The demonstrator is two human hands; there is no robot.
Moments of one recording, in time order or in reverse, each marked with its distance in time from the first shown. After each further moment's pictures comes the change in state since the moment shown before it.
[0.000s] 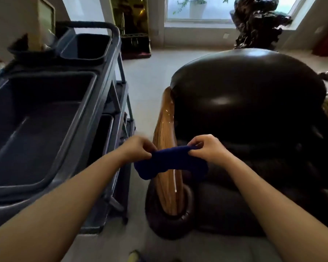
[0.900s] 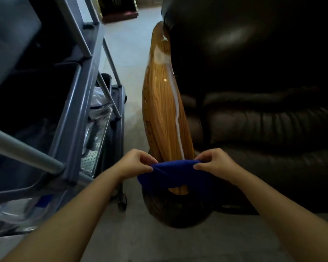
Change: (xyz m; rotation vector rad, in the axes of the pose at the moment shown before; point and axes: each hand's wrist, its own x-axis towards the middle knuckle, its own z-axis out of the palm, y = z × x) left_hand 0.098 -0.197 0.237 -0.206 -0.177 -0.128; right_hand 0.020 0.238 0.206 0.208 -0.171 0.254
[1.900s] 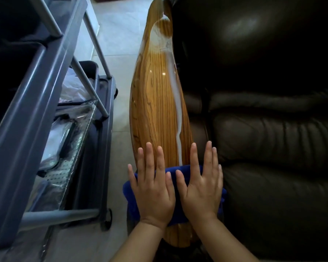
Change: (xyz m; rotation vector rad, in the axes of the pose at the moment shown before) left_hand 0.095 -0.006 0.107 0.366 0.924 0.235; right_hand 0.088 0.015 0.080 -0.462 0.774 -0.149
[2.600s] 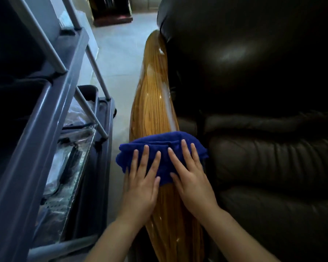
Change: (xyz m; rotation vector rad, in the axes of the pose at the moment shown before) left_hand 0.077 -0.018 -0.046 -0.012 -0.361 0.098; right_hand 0.073 -0.013 -0.030 0.088 -0.280 -0.259
